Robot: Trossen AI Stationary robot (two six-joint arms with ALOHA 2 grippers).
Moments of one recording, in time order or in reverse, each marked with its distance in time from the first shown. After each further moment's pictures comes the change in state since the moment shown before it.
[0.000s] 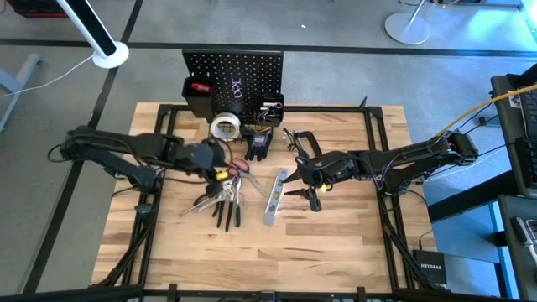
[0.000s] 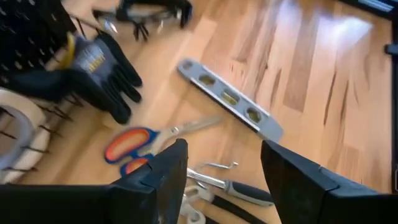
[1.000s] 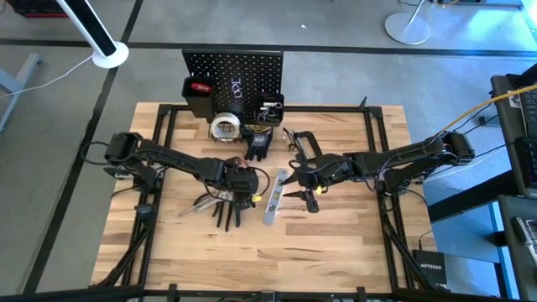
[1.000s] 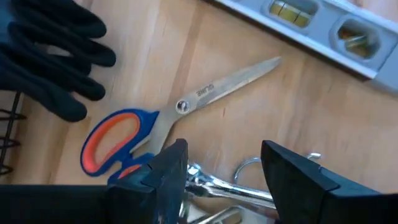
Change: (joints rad) left arm 0.009 0.507 0.000 0.113 -0.067 0.165; right arm 0.000 0.046 0.000 -0.008 0.001 0.000
